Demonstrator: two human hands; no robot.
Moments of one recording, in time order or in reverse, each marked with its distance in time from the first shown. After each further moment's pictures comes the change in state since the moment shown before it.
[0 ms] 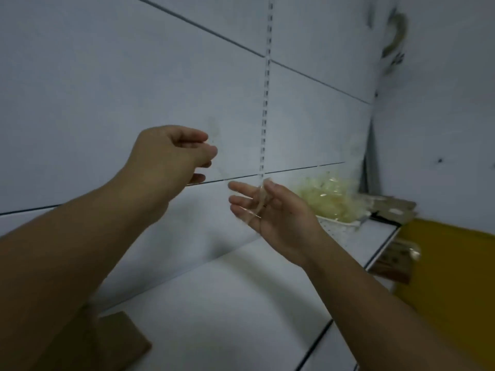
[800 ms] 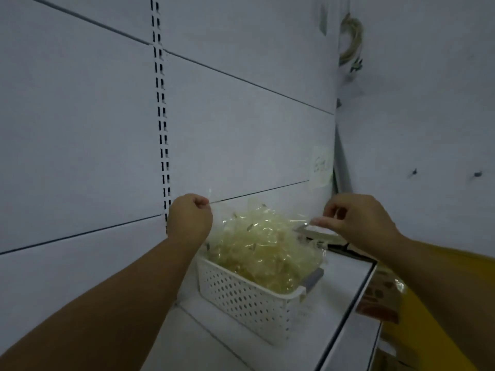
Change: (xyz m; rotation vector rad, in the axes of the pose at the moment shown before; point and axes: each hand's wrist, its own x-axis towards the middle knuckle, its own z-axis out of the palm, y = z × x) left_hand 0.156 -0.175 0.286 0.402 0.138 0.002; right_hand 0.039 -0.147 -0.341 -1.816 0.457 -0.127
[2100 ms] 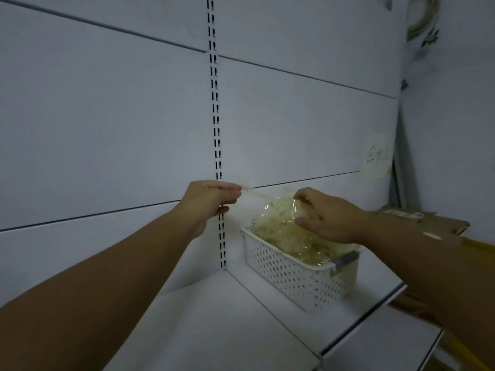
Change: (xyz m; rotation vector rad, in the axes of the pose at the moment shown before) left_hand -0.044 0.037 -0.094 -0.379 -0.266 -0.285; right_hand 0.008 -0.054 0.048 0.117 -0.411 -0.284
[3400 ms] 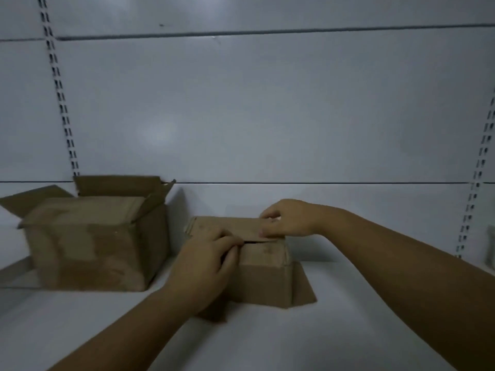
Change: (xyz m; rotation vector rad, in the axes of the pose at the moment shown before) left_hand -0.327 -0.019 -0.339 1.246 0.425 0.255; right_hand 0.024 -0.465 0.121 0.320 -0.558 -0.644
